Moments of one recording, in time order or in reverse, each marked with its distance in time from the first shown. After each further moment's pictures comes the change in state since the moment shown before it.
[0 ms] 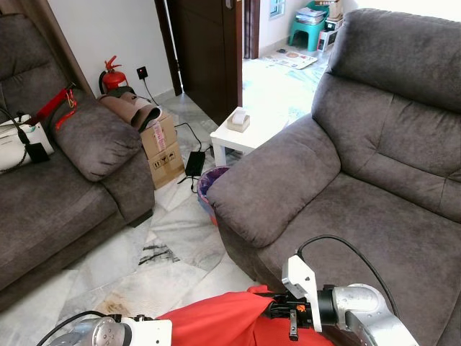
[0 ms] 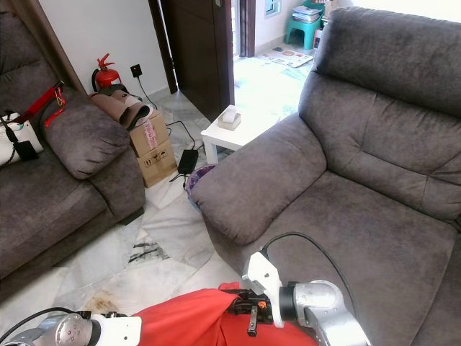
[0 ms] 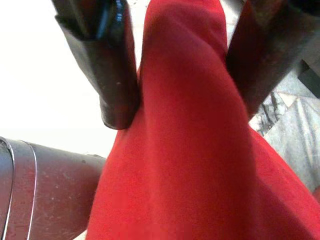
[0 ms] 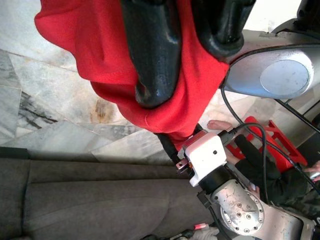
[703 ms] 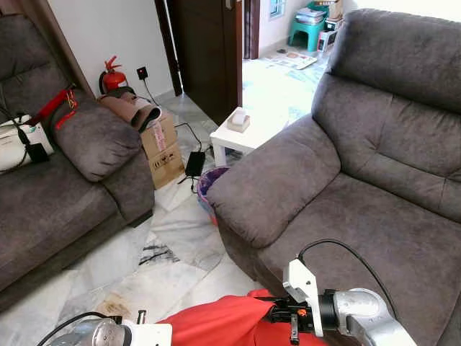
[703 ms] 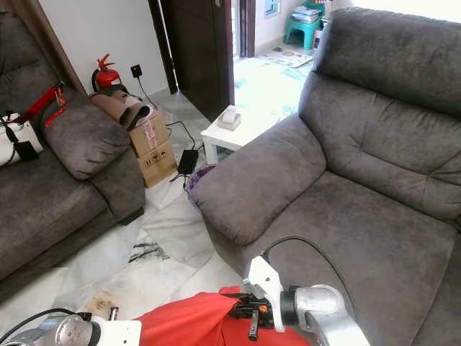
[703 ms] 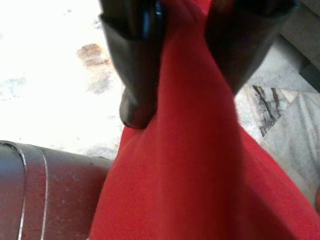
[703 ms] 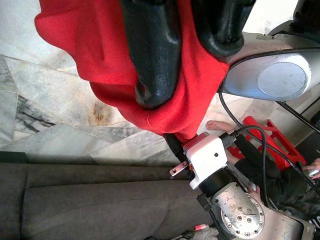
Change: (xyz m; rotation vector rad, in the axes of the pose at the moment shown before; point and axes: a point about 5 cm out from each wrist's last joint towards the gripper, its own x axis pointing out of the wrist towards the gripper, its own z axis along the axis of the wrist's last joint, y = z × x) left arm 0.000 -0.001 0.000 0.019 -0.004 -0.014; right arm 0.000 0.002 -0.006 0.018 0.003 -0.003
